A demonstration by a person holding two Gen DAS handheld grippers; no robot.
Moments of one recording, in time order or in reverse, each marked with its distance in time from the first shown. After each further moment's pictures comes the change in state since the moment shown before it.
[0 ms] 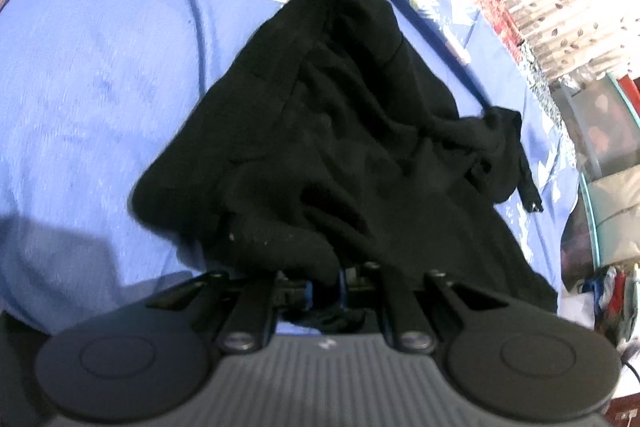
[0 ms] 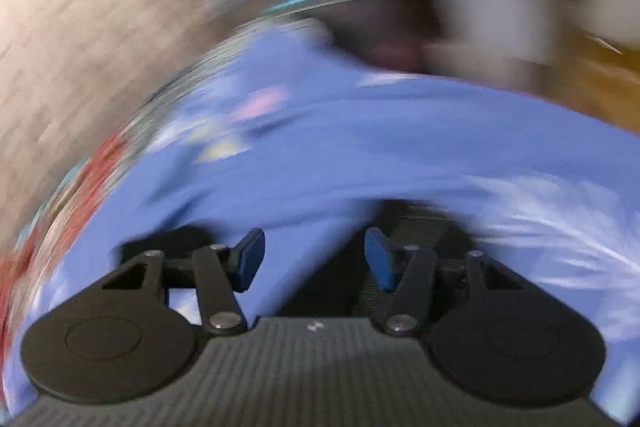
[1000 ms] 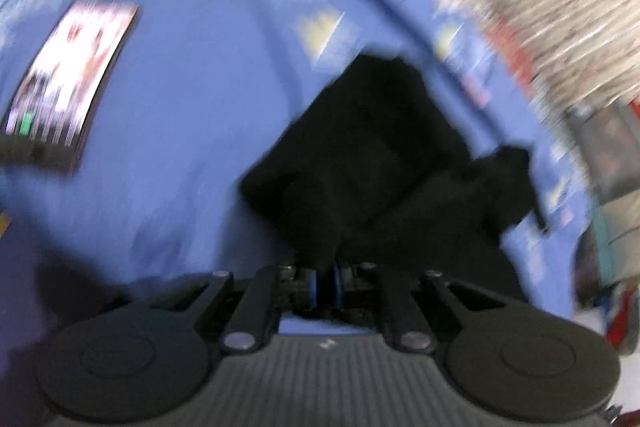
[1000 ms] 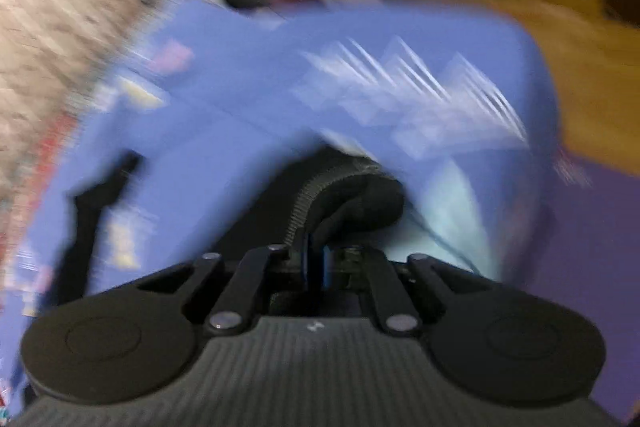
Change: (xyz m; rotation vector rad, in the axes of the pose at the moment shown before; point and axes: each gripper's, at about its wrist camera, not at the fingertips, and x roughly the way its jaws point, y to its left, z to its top) left arm -0.070 0.044 -0.001 -0.002 -0.050 0.101; right arm -0.064 -0.073 -0.075 0.066 0.171 -0.149
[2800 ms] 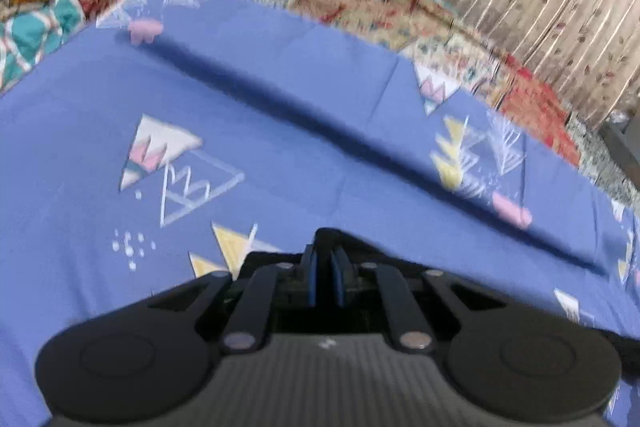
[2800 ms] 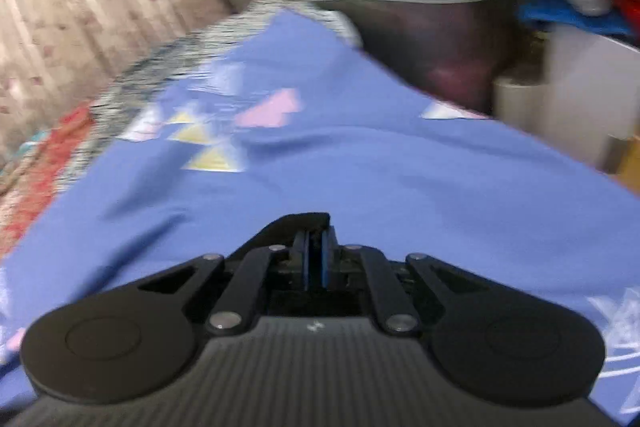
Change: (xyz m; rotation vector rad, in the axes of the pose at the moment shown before) left arm 0.126 -0.122 0.205 0.229 -0.235 0.137; right arm 0.145 0.192 0.142 -0.295 -0.127 0.085
